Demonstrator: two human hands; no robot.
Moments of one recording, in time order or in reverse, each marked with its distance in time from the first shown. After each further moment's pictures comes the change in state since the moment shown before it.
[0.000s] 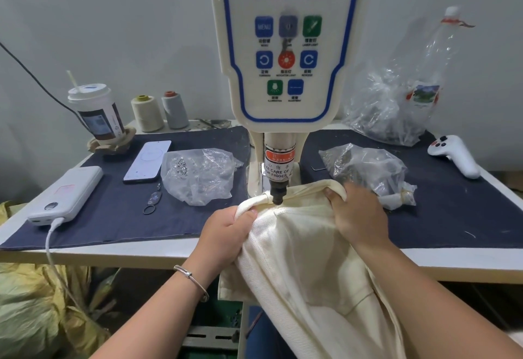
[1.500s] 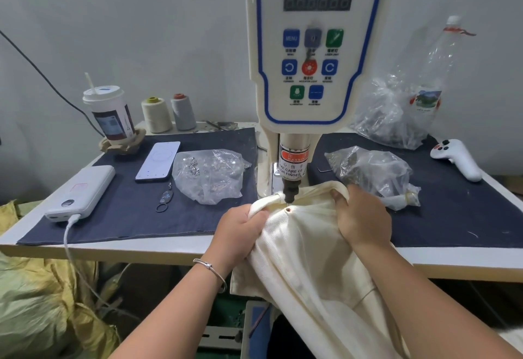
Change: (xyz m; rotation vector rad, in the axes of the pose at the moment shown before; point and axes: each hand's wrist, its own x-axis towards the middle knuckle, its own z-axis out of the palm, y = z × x) left_hand 0.001 -0.002 0.002 0.012 -0.024 0.052; right_hand -0.008 -0.006 0.005 -0.209 0.052 0.018
